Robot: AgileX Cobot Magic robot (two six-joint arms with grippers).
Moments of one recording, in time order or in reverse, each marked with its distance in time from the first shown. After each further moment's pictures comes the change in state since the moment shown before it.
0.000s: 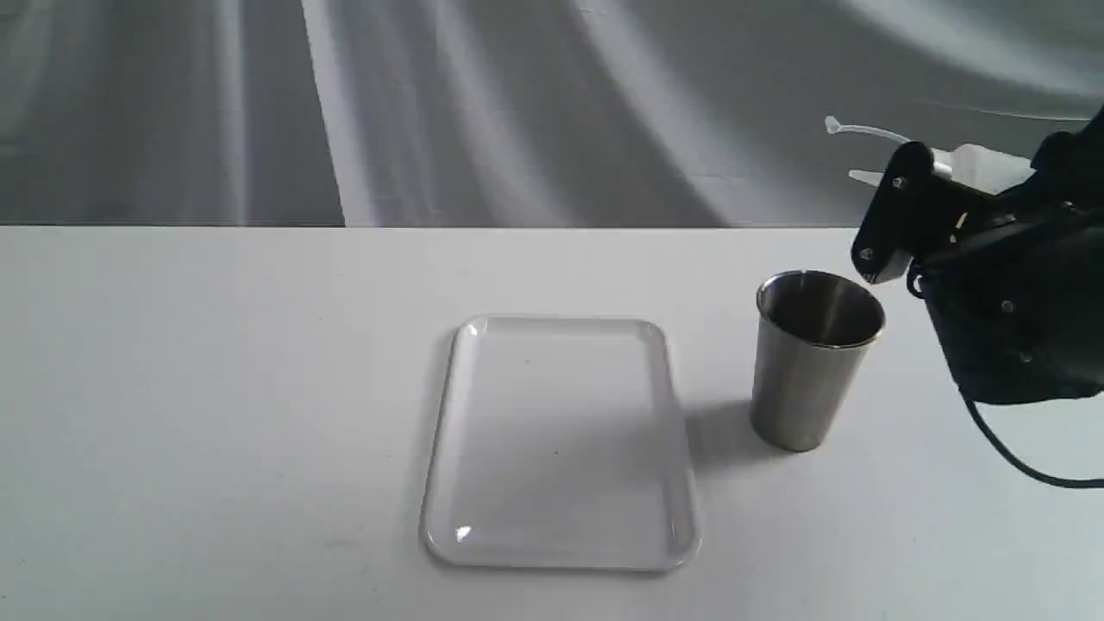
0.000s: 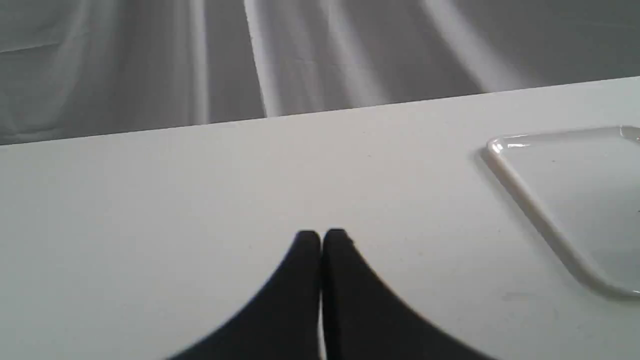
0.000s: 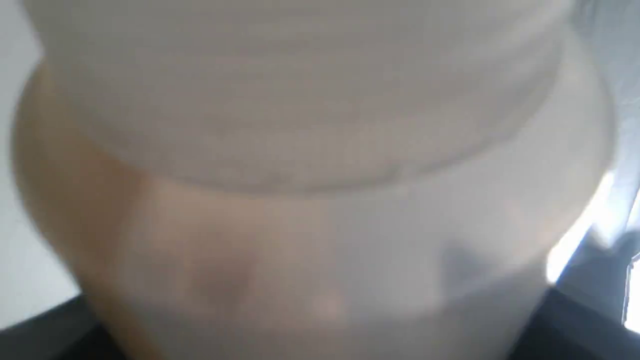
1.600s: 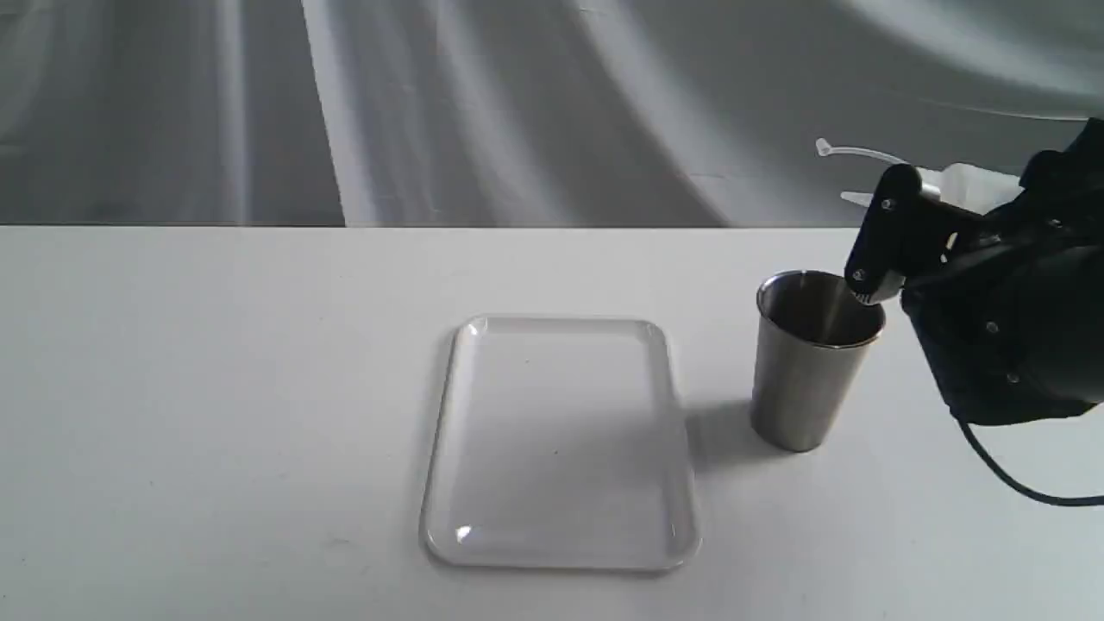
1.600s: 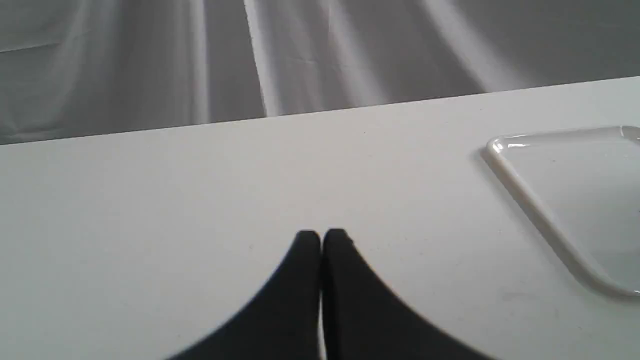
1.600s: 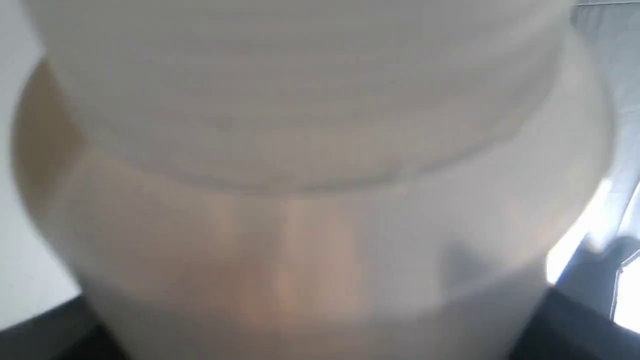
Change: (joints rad) left arm 0.000 0.000 0.000 0.000 0.000 0.000; right arm 0.015 0.014 0.021 -0.006 0.022 0.000
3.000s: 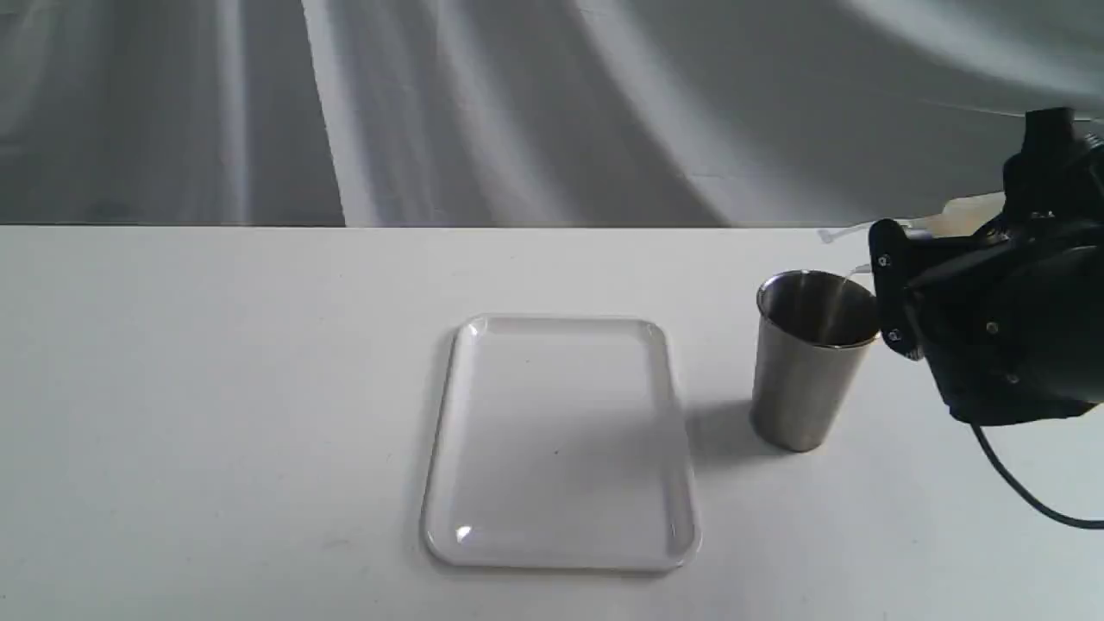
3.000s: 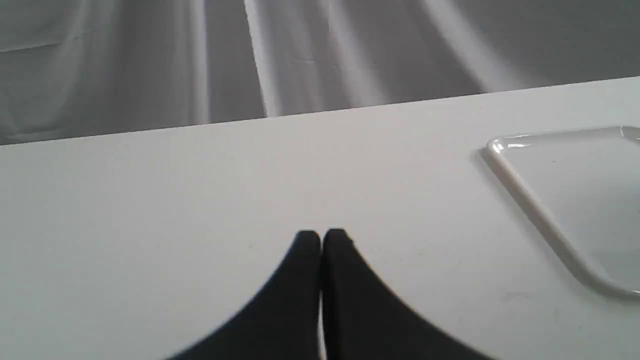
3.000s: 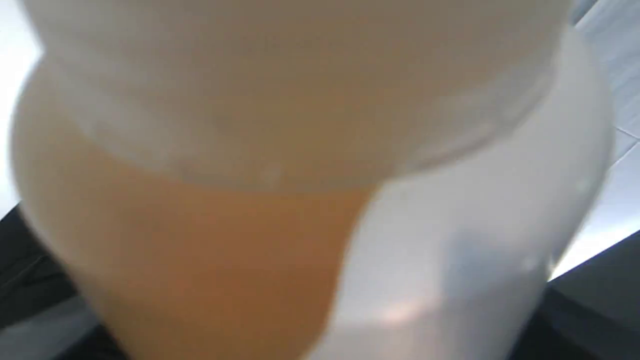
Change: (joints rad) left arm 0.000 0.000 0.000 0.000 0.000 0.000; right arm 0.002 0.000 0.000 0.002 0.074 -0.490
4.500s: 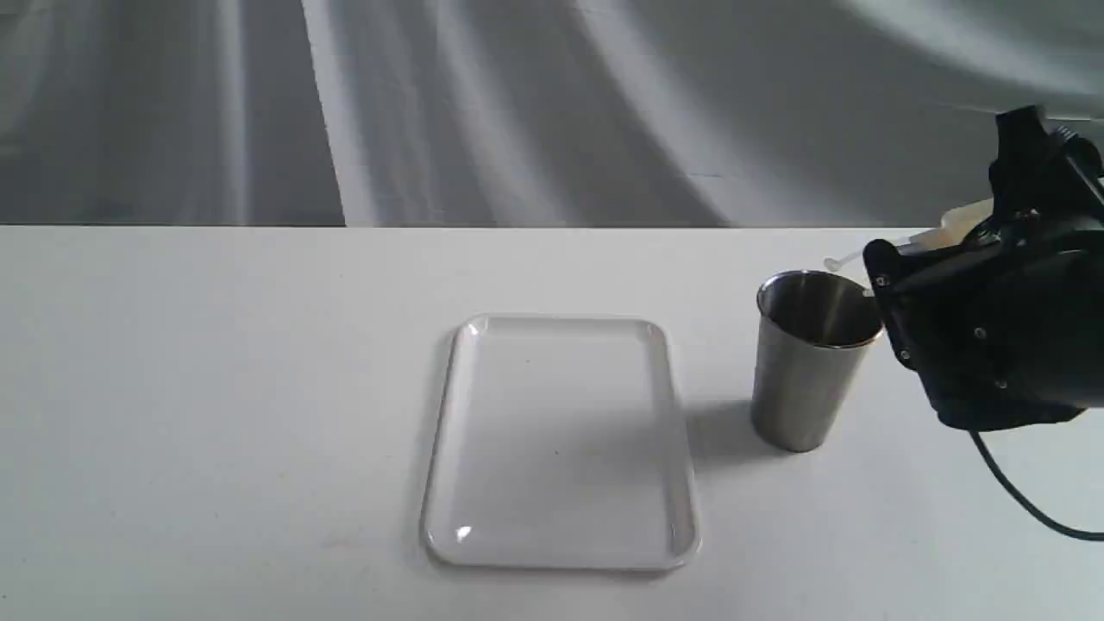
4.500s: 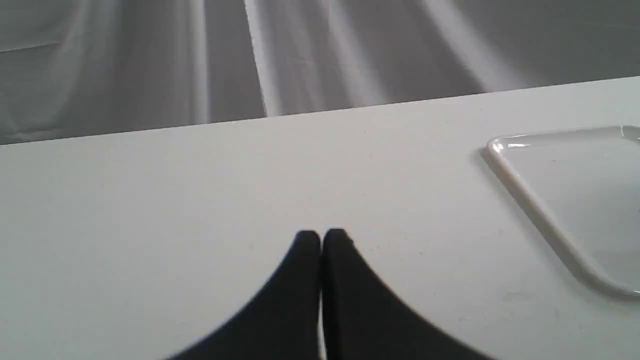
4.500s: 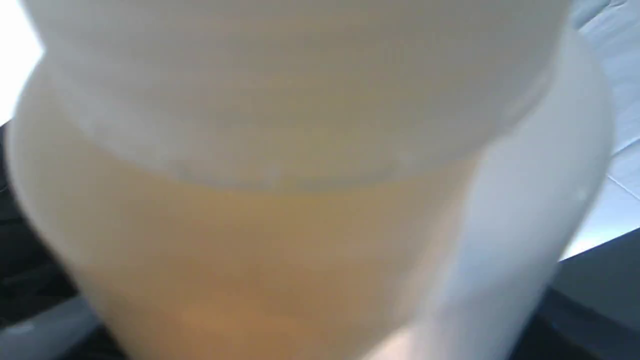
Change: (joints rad) left arm 0.000 0.000 0.000 0.000 0.000 0.000; right arm 0.024 0.000 0.000 0.000 0.050 -0.156
